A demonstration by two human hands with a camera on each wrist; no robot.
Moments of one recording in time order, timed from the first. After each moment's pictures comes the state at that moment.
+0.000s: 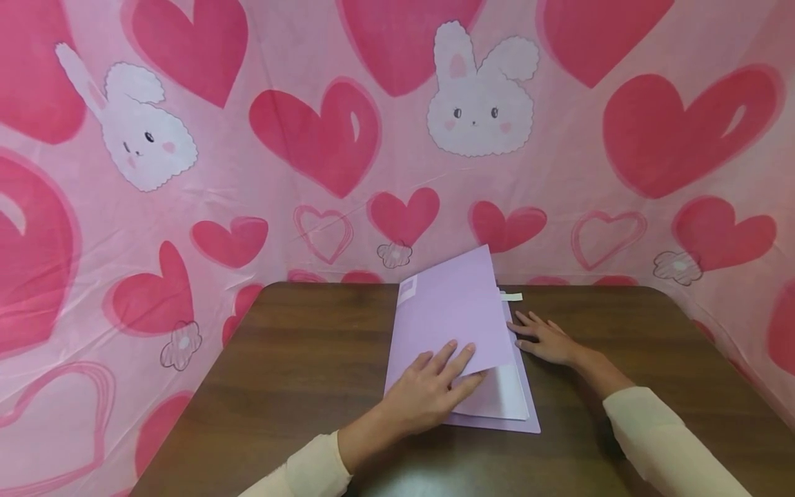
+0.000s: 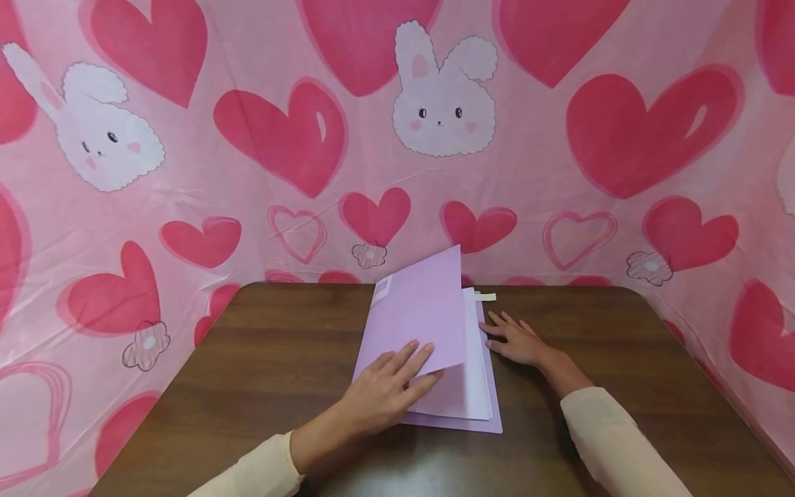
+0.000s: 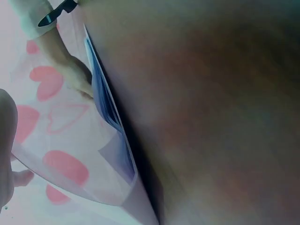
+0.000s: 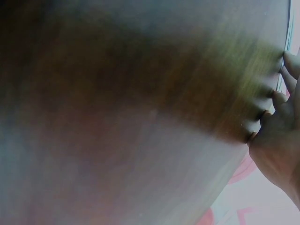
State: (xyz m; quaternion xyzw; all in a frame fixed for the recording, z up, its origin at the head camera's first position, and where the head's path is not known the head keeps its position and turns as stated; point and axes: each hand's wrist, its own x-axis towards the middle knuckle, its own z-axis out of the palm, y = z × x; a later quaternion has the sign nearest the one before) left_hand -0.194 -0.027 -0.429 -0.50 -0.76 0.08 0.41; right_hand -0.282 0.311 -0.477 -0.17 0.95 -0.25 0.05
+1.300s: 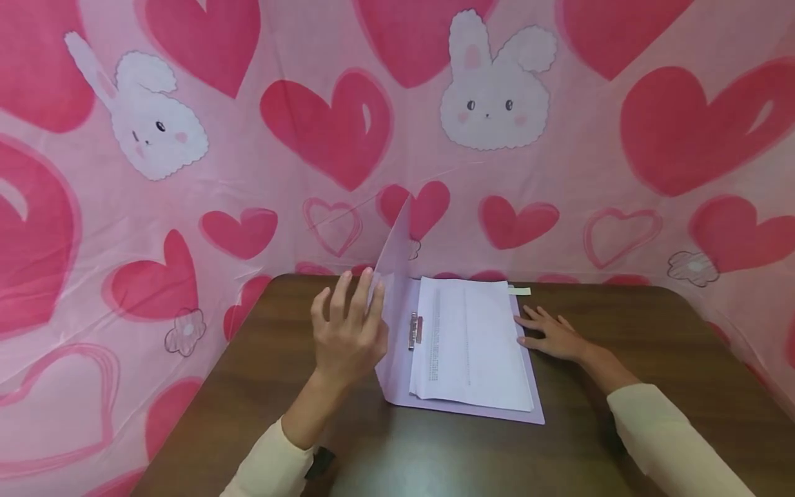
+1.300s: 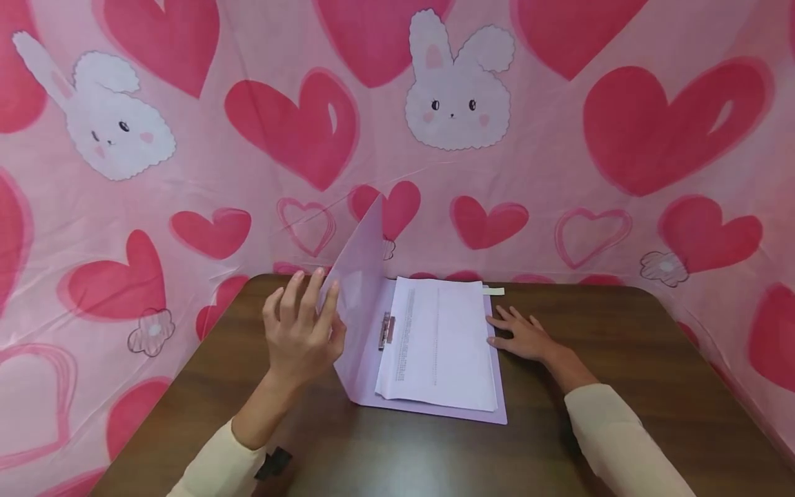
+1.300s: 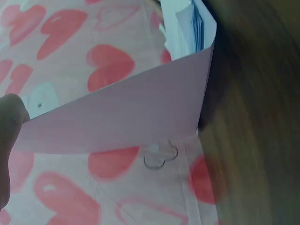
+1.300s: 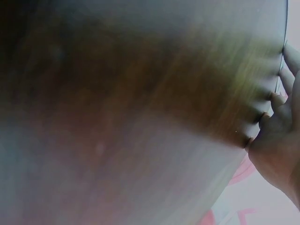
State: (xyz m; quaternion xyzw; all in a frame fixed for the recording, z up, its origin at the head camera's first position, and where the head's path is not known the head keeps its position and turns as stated) left_hand -0.220 -0.108 -0.366 -0.22 -0.72 0.04 0.65; right_hand -0.298 0.305 -0.473 -0.17 0.95 -0.25 0.07
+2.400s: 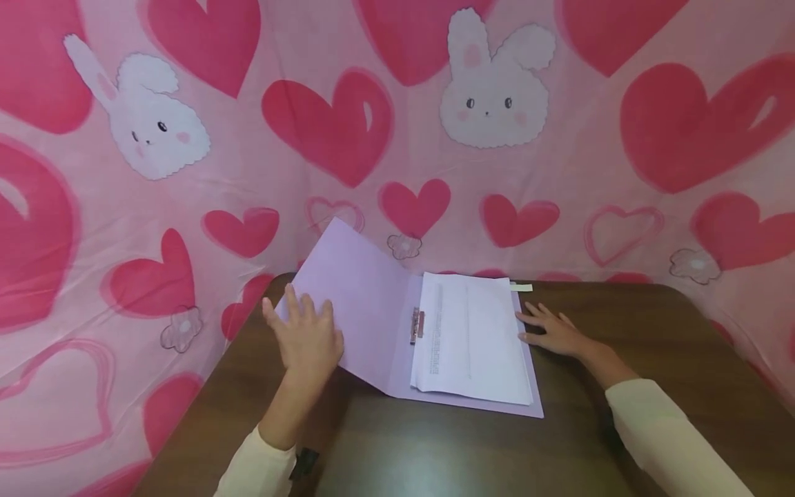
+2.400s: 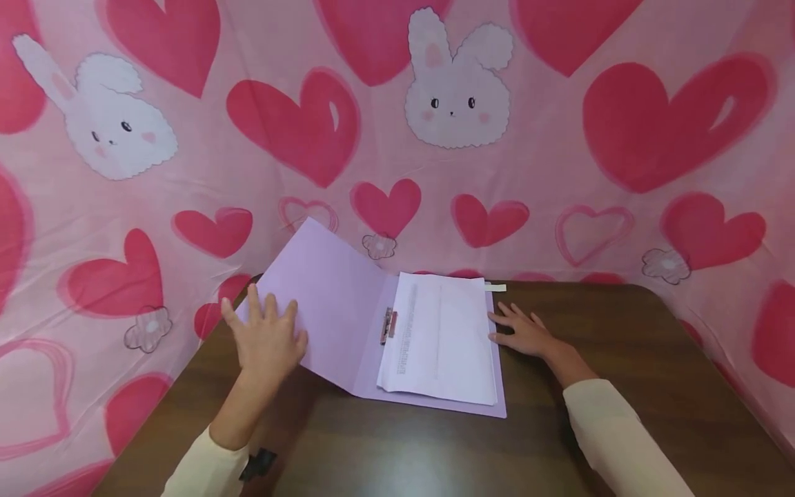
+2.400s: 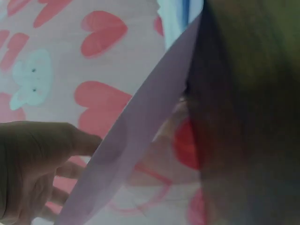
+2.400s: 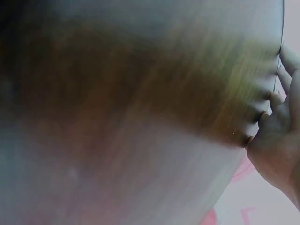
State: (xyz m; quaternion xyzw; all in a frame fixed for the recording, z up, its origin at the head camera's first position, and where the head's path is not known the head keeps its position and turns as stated) left_hand -0.208 -0.156 -0.373 -0.01 -0.96 0.08 0.27; right_hand -0.306 0.310 -0.478 -0.17 0.95 -0.26 0.07
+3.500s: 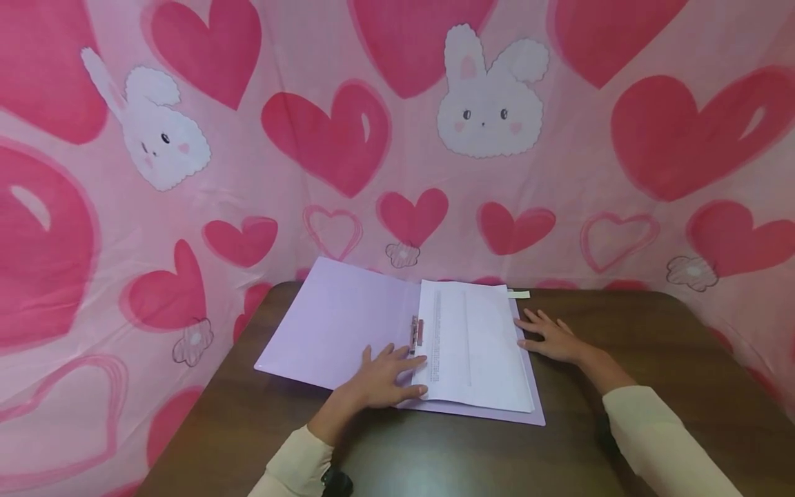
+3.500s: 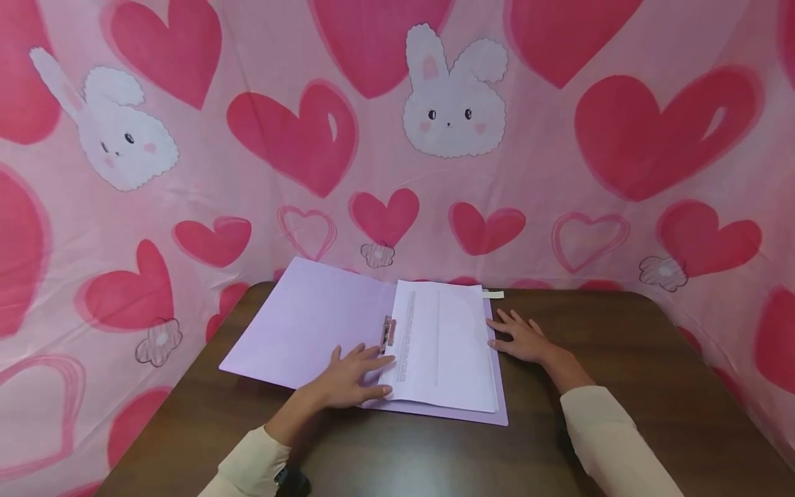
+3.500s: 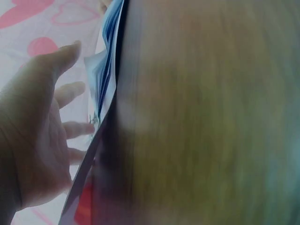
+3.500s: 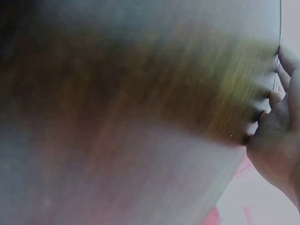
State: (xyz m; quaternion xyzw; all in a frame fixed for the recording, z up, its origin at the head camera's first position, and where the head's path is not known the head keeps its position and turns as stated) left_hand -0.235 -0.094 -0.455 -0.26 -0.95 -0.16 -0.08; right_hand -0.305 0.310 -0.474 -0.16 0.95 -0.26 0.08
